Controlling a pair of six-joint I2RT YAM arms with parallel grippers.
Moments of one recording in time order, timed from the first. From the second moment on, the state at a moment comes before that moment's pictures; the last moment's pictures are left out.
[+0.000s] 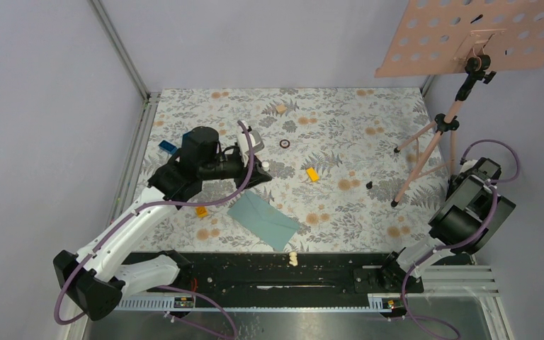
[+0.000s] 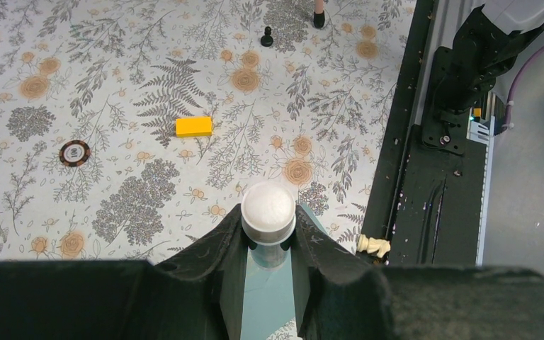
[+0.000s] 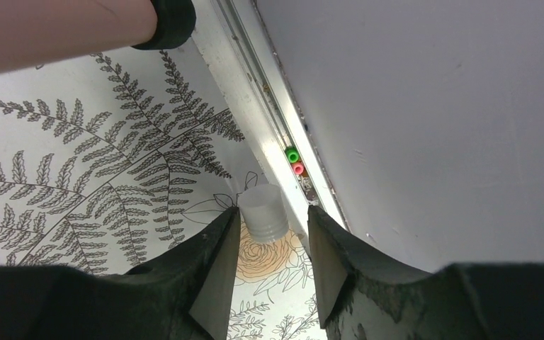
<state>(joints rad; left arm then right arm) -0.62 1.07 1.07 -0.41 0.62 0.16 -0.78 1.66 0.87 -0.25 0.09 -0.45</state>
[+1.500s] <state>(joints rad) -0.62 1.04 1.04 -0.27 0.58 0.11 -0.78 1.16 0.61 -0.25 0.03 -0.19</state>
